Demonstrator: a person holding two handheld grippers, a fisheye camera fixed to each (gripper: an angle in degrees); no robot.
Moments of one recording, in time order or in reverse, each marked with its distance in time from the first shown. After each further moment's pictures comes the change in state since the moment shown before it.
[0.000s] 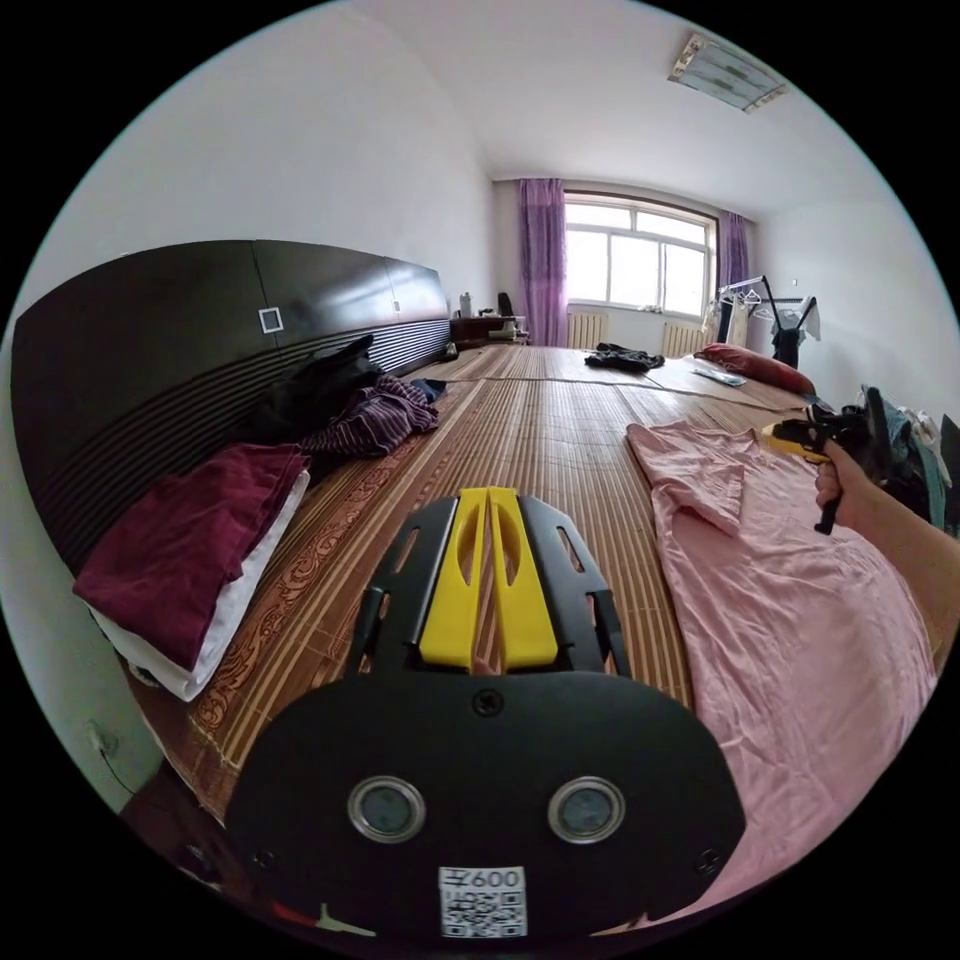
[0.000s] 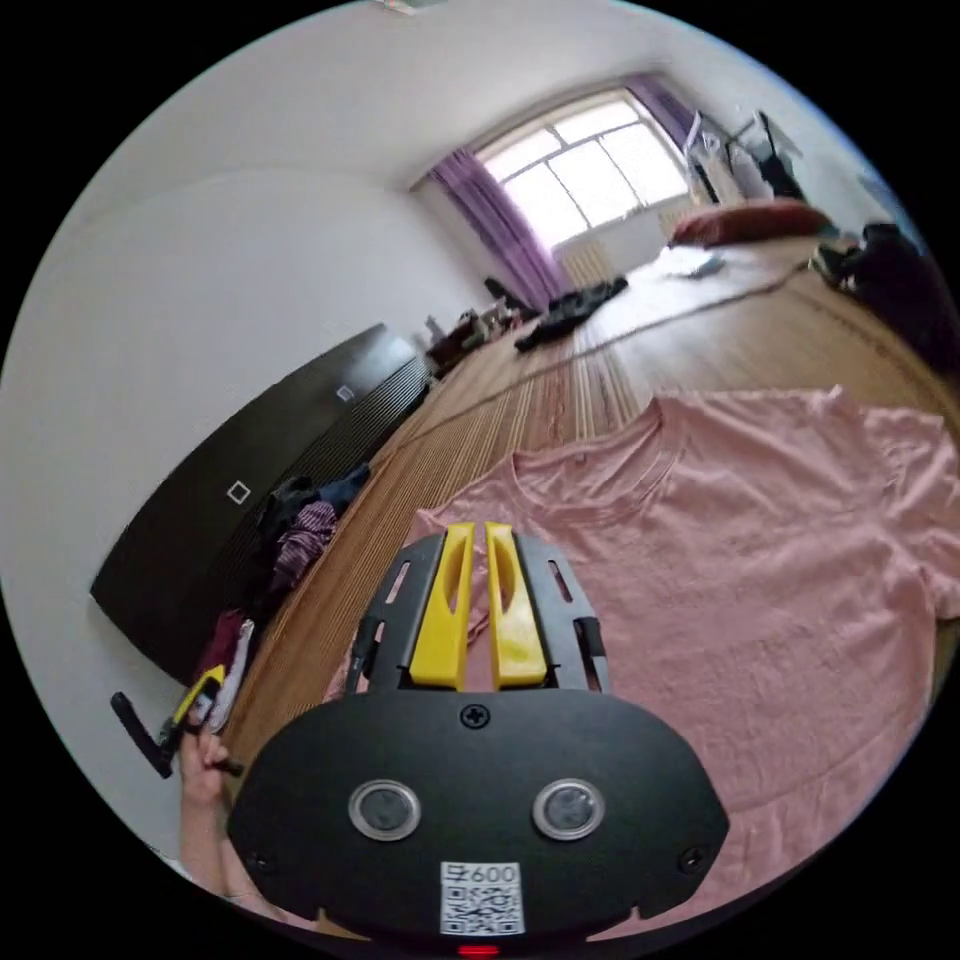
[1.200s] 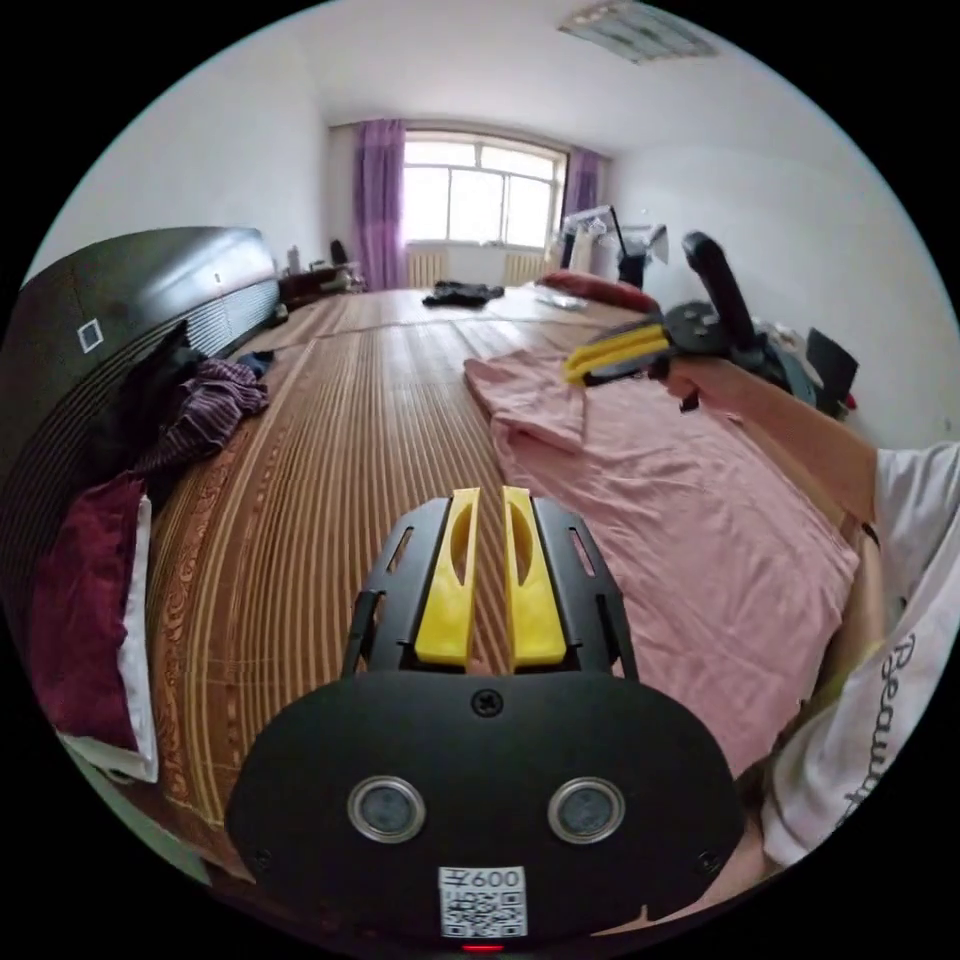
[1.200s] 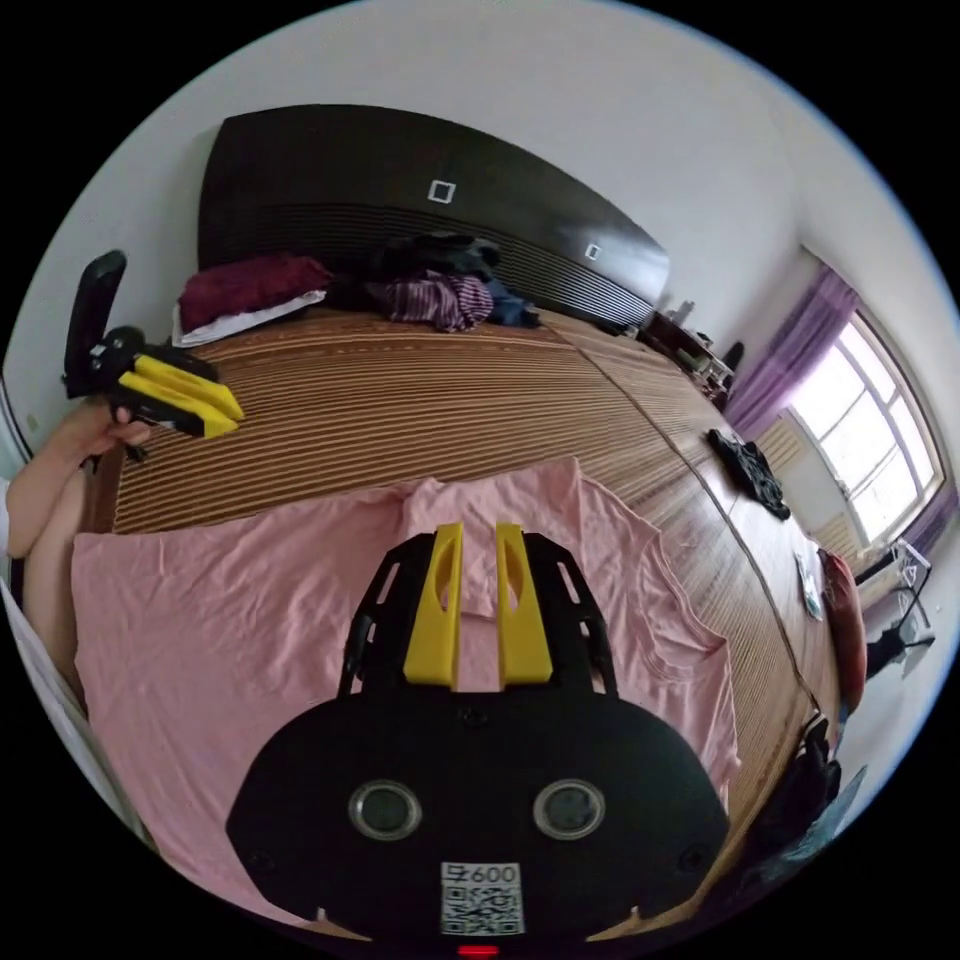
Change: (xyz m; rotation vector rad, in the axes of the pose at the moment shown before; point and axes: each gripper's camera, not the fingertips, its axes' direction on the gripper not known) left arm 0.129 -0.051 -0.002 -0.098 0.403 0.151; right arm -0.108 0.254 0.098 -0.376 -0.030 -0.906
